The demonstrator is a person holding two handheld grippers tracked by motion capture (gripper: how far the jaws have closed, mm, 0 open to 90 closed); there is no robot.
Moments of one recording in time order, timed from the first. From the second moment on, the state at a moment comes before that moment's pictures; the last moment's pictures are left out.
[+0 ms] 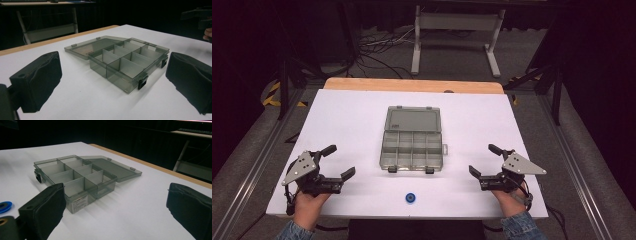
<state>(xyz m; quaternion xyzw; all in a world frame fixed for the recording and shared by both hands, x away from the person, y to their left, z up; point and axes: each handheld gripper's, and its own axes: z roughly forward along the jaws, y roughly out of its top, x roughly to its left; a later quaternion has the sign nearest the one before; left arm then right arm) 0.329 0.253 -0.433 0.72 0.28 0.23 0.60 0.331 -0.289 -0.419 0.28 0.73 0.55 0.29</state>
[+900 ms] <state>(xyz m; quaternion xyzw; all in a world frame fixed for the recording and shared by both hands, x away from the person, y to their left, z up) 0.332 0.229 -0.407 0.72 0.25 0.20 0.62 0.331 -0.288 -0.420 0.28 0.73 0.55 0.28</state>
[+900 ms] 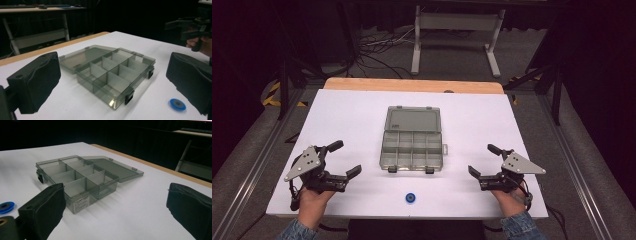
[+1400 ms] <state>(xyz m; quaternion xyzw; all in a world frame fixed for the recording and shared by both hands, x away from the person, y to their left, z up) 0.334 0.192 -0.389 0.73 0.21 0.17 0.63 0.333 -0.288 -0.420 0.28 0.74 0.55 0.28</state>
